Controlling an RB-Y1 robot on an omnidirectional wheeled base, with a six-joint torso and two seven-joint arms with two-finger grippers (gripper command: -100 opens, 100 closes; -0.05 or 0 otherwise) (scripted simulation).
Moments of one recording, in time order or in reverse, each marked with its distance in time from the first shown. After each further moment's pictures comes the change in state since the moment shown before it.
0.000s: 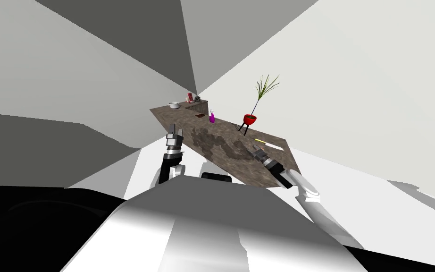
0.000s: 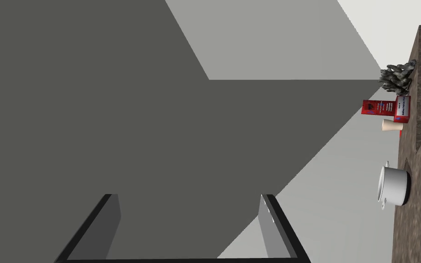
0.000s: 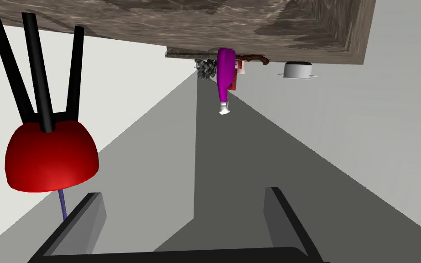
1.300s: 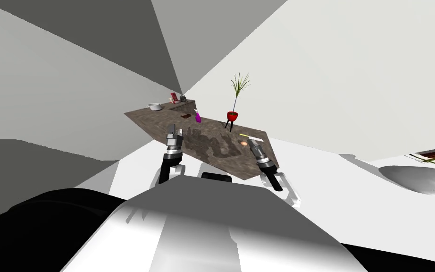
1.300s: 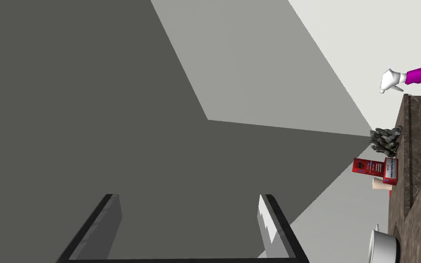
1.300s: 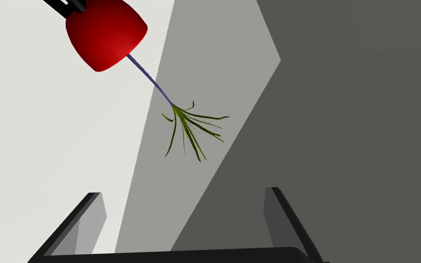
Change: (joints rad) left arm 0.000 0.000 0.000 0.000 0.000 0.000 0.000; right arm 0.074 0.342 -0.043 -0.255 -0.283 -0.003 -0.171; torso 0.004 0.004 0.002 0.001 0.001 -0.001
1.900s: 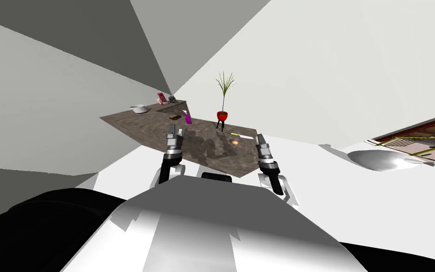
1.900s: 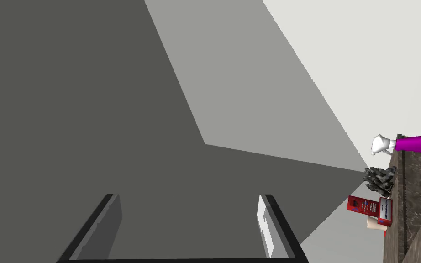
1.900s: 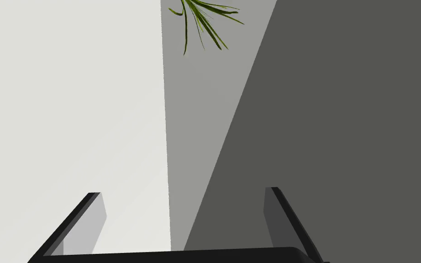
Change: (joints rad) left arm 0.000 0.000 0.000 0.000 0.000 0.000 0.000; right arm 0.050 0.150 -0.026 -0.139 -0.171 0.019 -0.089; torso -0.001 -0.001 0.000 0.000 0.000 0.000
